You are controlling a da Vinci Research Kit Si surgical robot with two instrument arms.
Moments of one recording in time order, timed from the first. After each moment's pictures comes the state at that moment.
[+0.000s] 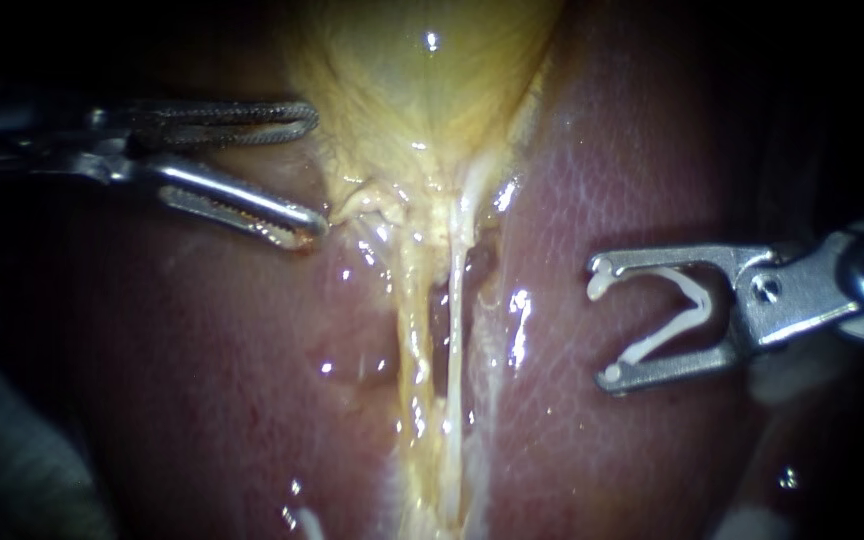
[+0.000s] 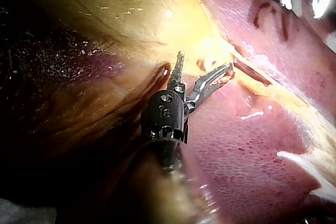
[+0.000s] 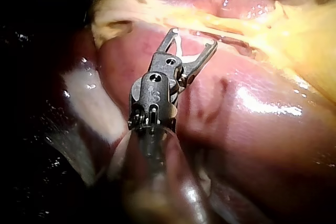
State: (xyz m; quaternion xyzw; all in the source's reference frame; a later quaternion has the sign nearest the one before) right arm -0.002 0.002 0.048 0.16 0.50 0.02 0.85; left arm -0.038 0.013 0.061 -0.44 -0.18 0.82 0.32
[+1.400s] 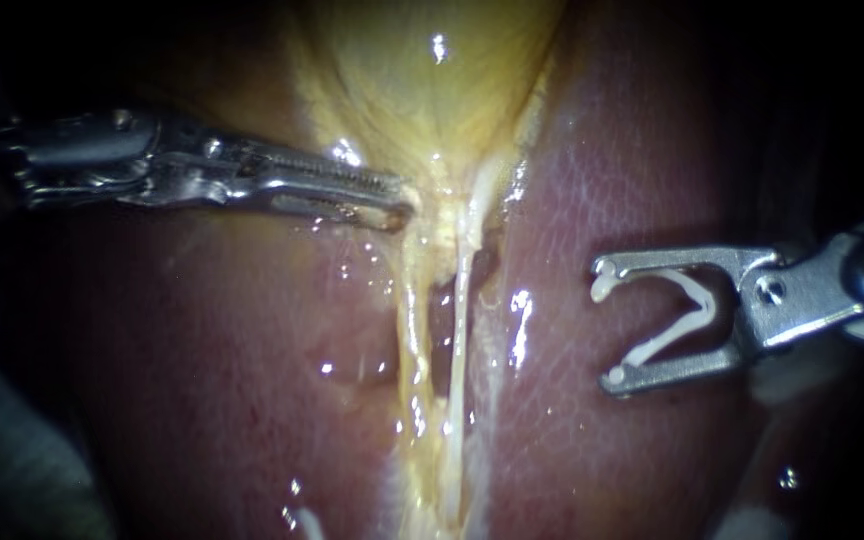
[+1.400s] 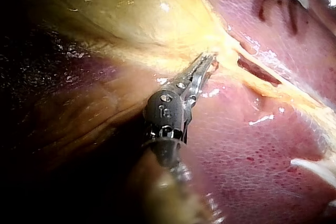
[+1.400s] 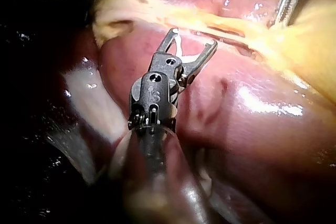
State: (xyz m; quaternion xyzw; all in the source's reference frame) right arm -0.002 0.002 0.048 0.16 0.50 0.02 0.85; left arm -0.042 0.013 0.069 -0.44 -0.18 0.83 0.30
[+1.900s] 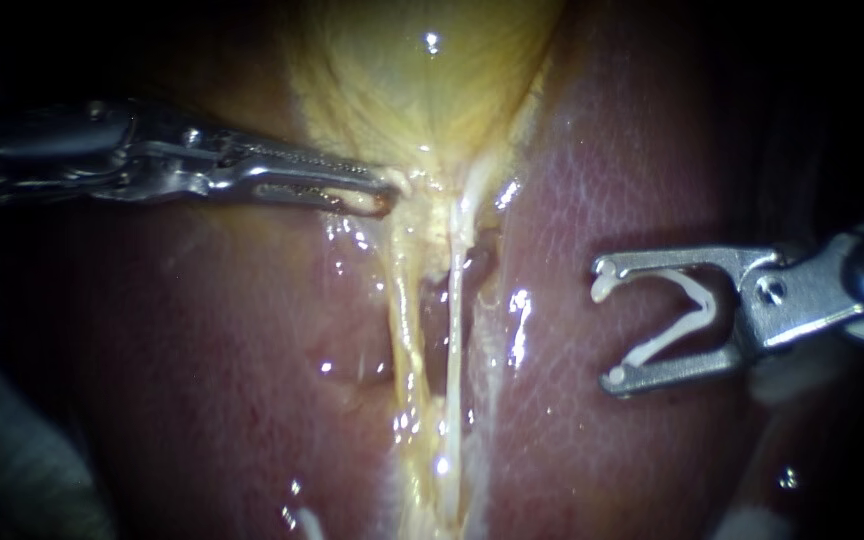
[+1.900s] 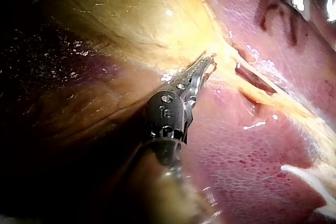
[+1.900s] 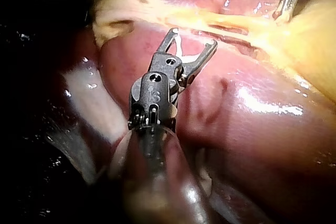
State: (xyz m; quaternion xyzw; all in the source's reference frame) right arm -0.002 0.002 0.048 0.16 0.50 0.02 0.85; left arm -0.041 0.013 0.065 -0.43 -0.21 0.81 0.34
